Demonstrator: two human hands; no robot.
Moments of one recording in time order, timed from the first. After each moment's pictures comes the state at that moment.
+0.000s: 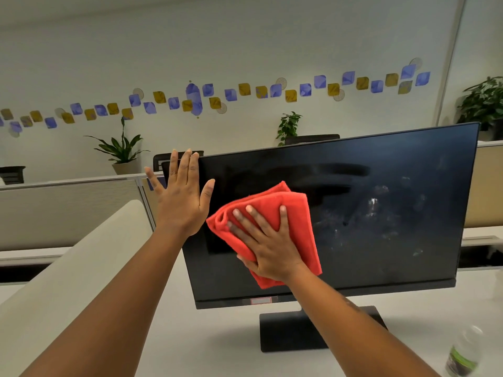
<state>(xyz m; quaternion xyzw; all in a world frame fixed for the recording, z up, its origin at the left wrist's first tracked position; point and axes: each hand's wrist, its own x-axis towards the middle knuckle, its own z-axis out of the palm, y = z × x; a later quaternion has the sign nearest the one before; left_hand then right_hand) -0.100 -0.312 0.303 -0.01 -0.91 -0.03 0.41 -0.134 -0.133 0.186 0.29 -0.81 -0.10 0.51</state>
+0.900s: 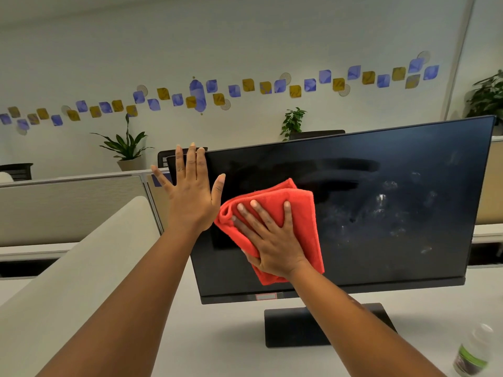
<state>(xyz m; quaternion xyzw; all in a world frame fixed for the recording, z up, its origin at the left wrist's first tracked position) -0.106 -0.304 0.299 0.02 -0.90 -0.02 0.42 -0.136 -0.137 0.185 0.29 -0.80 -0.09 0.52</state>
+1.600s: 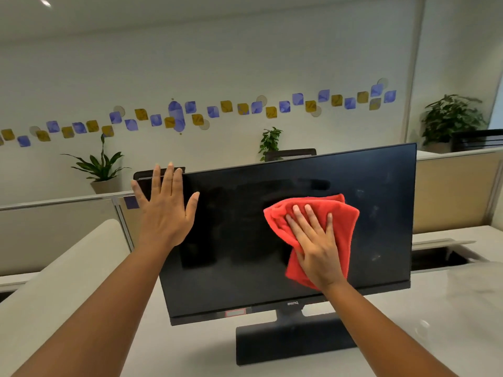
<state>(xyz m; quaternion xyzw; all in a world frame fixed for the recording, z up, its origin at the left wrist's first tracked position) -0.092 -0.285 0.318 0.00 -0.91 -0.01 0.41 -0.112 -0.012 0.200 0.18 -0.79 0.08 0.59</state>
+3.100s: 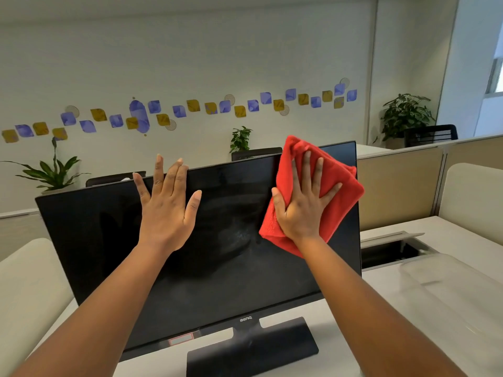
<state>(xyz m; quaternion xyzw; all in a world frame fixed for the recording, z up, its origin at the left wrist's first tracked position) -0.122 -0.172 0.317 -0.13 -0.90 -0.07 0.42 -0.159 0.057 0.264 -0.03 -0.81 0.21 0.55</state>
